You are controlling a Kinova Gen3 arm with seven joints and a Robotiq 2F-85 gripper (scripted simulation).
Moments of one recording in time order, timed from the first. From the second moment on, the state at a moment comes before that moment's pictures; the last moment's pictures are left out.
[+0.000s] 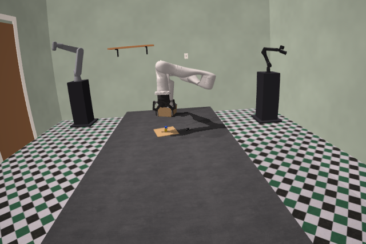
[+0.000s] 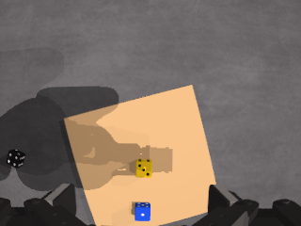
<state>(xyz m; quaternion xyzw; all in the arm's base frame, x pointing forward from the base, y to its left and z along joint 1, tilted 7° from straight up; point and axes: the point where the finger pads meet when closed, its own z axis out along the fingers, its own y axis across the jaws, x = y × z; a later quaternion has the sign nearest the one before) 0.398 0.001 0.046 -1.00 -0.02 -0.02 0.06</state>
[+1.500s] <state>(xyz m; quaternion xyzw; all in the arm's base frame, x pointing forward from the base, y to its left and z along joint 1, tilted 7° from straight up) 0.404 0.049 0.045 -0.86 -0.50 -0.05 0.04</state>
